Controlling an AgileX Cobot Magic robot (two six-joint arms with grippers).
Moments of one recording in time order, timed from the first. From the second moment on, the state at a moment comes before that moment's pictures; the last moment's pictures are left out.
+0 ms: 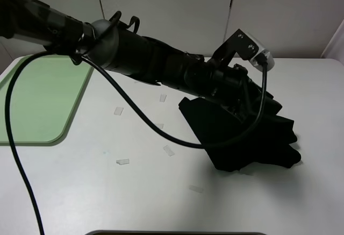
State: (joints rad) left arm -0.80 2.13 -1.35 -1.73 0.60 1.90; right arm 0.23 -0.01 -0.49 -0.05 1.02 0.00
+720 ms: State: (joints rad) left arm -0.64 2.12 -1.24 -1.73 0.78 1.28; right arm 0.23 -0.01 -0.49 -0.05 1.02 0.00
